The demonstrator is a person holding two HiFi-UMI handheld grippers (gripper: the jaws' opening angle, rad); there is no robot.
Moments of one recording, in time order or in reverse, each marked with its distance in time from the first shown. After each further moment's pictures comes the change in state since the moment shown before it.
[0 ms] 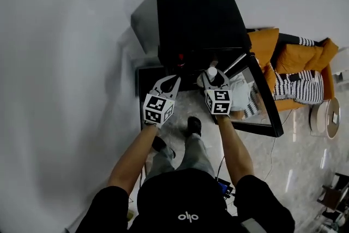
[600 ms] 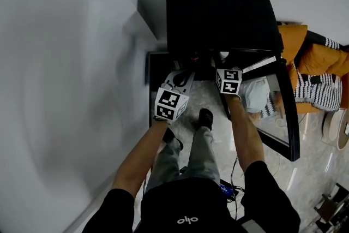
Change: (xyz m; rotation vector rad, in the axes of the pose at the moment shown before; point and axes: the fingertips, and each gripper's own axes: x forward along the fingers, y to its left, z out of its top) left arm 0.066 0.035 -0.059 0.002 0.084 0.049; right arm 0.147 -0.045 -0.069 -0.032 0.031 0.011
